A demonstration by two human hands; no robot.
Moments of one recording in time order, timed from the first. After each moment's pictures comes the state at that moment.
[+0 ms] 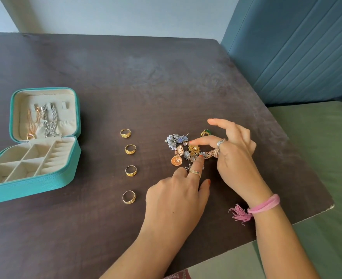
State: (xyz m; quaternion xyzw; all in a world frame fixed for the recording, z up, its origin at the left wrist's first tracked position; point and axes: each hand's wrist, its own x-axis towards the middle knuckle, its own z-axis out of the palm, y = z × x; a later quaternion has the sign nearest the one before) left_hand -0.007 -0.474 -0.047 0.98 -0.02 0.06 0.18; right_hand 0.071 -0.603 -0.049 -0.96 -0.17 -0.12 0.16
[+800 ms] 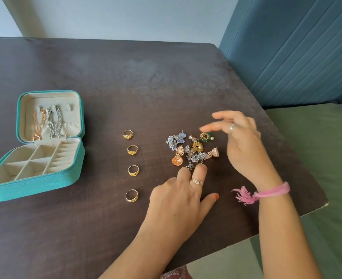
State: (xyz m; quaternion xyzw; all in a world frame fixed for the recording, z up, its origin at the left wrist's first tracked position) left_hand -0.014 -0.467 -0.055 0.98 -0.08 0.07 0.16; right_hand 0.090 -0.615 -0.026 -0.94 -0.18 -0.14 0.25
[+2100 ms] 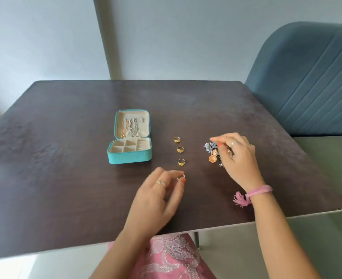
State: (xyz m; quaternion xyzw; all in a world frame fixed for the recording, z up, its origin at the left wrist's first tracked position) left_hand -0.105 -0.370 -0.031 0.88 -0.06 0.29 0.37; right_hand 0.040 -0.554 -0.029 -0.89 -0.23 -0.21 0.34
